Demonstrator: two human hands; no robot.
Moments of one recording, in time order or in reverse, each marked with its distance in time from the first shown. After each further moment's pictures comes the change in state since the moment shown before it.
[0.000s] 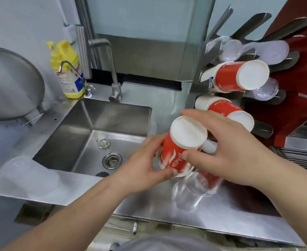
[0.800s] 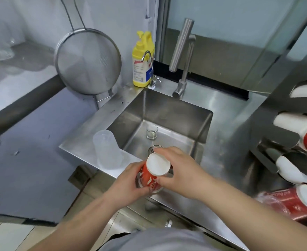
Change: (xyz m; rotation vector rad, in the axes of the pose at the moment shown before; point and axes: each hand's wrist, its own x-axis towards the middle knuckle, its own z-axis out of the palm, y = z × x) left_hand -0.163 -0.153 -0.067 0.012 0.215 -0.515; right_hand 0.081 -0.098 0.214 0.147 -0.409 -0.155
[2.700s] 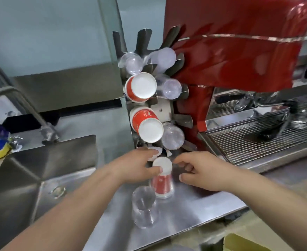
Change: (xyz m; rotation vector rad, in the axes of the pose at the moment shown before) left_hand 0.093 0.329 0.178 0.673 -0.690 0.564; right_hand -0.282 0.157 -0.147 -0.025 0.260 0.608
